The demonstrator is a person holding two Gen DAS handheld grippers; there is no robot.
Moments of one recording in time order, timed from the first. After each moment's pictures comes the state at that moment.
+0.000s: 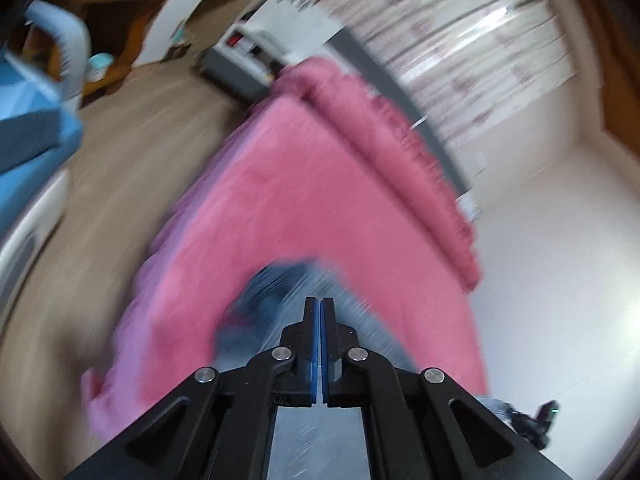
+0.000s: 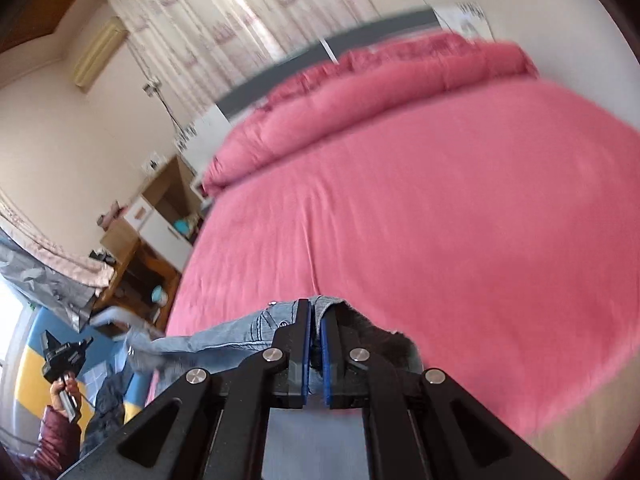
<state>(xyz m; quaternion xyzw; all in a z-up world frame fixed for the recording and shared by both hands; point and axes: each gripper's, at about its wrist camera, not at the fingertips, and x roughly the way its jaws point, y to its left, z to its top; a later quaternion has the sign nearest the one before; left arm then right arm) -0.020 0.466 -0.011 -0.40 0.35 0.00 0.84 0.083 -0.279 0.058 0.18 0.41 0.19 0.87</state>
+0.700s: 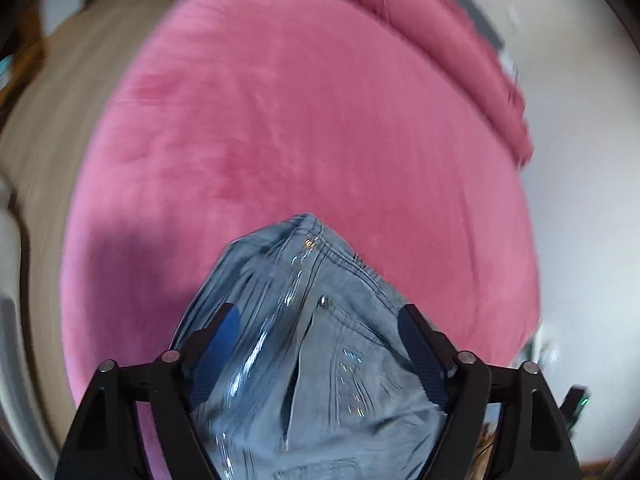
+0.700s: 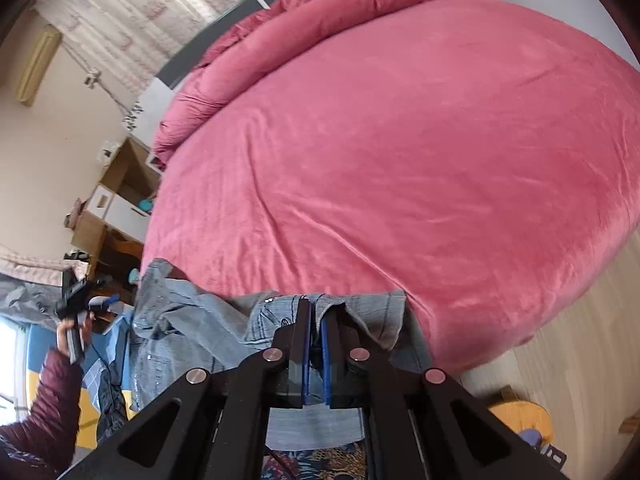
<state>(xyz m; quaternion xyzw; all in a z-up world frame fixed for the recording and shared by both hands) 0.250 0.383 -0.081 -0.27 0.59 -0.09 0.76 0.064 -0.290 -0.016 0.22 0.49 0.12 0.83</state>
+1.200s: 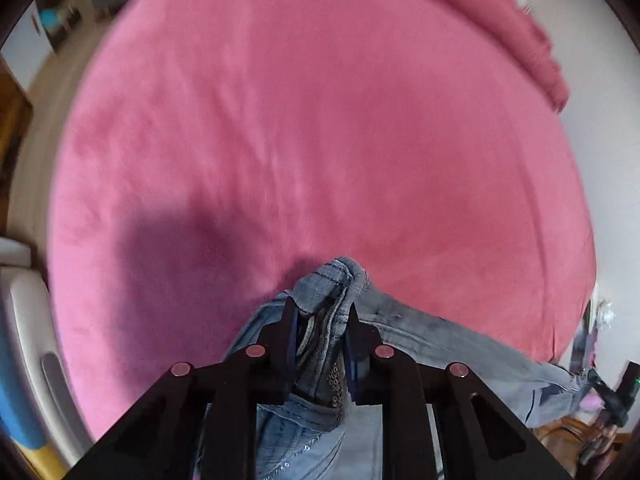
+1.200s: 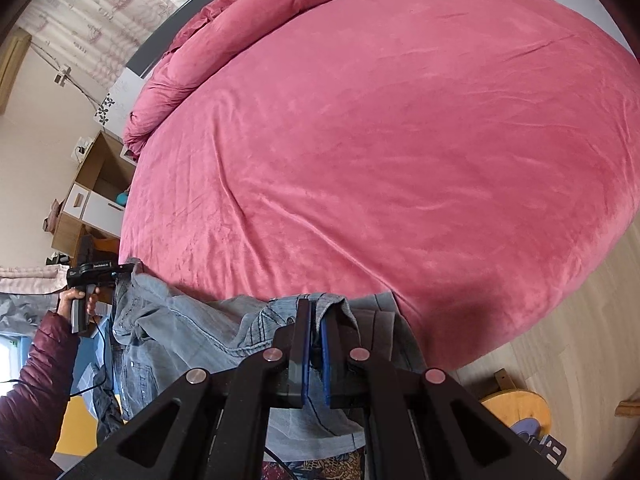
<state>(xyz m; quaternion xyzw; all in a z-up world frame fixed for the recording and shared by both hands) 0.299 0.355 -0.101 -0.16 0.60 -0.07 0.78 0.095 -0.283 -0.038 0.22 0.53 0.10 0.82</state>
